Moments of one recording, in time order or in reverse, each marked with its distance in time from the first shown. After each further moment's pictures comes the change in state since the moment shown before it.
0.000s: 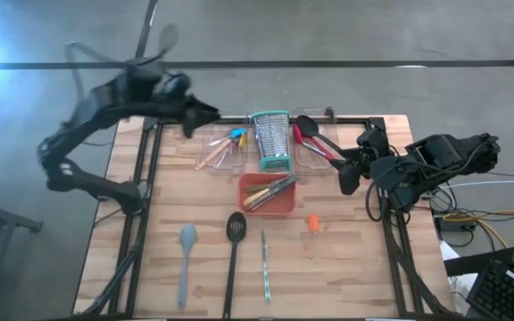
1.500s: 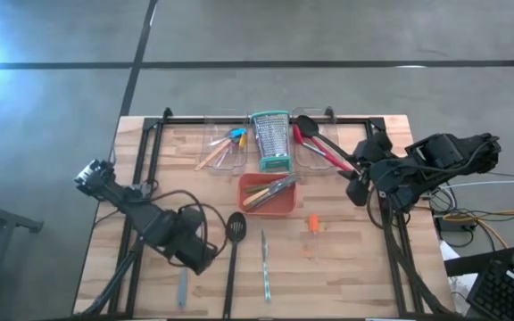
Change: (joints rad) left arm -1.047 0.447 0.005 -0.703 -0.271 -1.408; right arm -0.001 -0.008 0.000 -0.161 -0.141 -0.282
